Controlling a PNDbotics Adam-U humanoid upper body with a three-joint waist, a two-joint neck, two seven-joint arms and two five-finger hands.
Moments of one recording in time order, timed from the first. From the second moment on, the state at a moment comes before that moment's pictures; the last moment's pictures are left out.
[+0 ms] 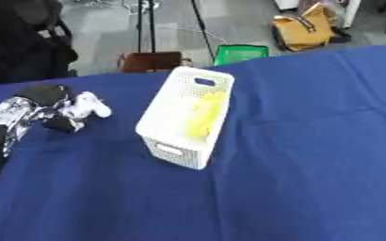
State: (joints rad) left arm -1.07 0.55 -0.10 -0.67 -1.39 -0.11 -0.29; right arm -0.46 -0.28 -0.07 -1.98 0.65 -0.34 -0.89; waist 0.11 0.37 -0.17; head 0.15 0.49
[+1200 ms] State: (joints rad) left arm -1.07 0.54 -0.10 -0.67 -1.46 -0.07 -0.21; right arm -0.47 -0.29 -0.07 -1.98 0.63 -0.34 -0.89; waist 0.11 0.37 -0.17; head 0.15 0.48
